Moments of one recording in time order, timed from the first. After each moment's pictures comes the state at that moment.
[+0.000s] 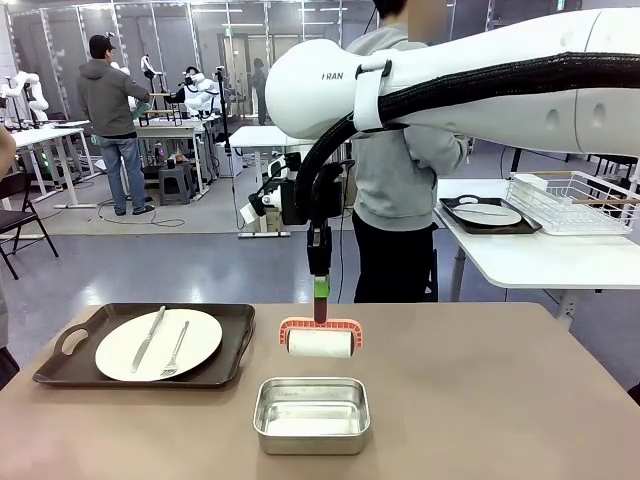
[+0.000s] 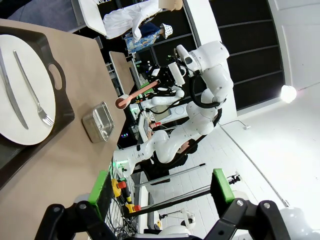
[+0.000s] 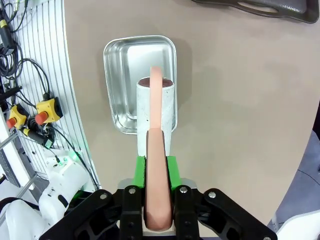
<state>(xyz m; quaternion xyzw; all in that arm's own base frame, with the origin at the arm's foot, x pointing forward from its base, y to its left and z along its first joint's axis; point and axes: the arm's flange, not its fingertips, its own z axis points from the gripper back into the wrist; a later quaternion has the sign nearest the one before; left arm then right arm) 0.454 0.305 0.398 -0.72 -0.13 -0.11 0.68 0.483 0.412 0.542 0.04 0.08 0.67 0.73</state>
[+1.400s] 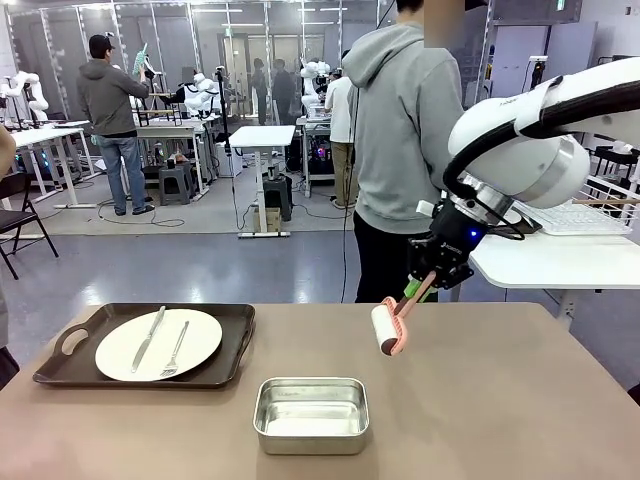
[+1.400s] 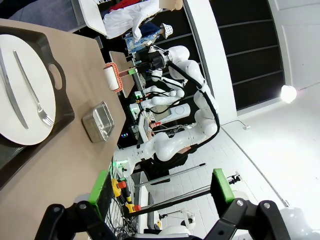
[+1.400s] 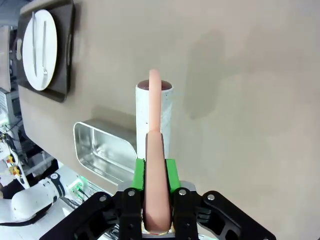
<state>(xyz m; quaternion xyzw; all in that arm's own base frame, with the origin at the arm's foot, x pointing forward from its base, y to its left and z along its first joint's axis) 0.454 0.305 0.398 -0.72 -0.13 -0.11 0.68 0.535 0.158 0.474 0.24 -0.01 0.04 0.97</state>
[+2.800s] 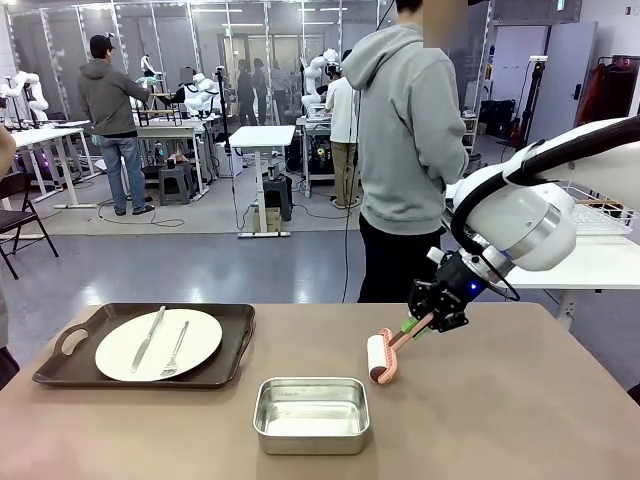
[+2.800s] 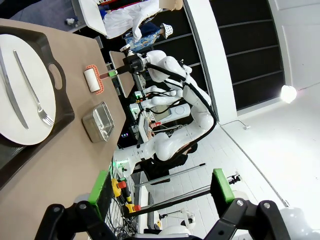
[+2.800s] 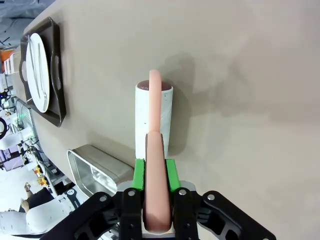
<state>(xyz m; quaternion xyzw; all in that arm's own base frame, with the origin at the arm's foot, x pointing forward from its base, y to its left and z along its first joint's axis) 0.454 0.305 0.398 -0.72 -0.13 -0.11 0.68 0.555 0.130 0.362 0.32 0.00 -0.01 0.95</state>
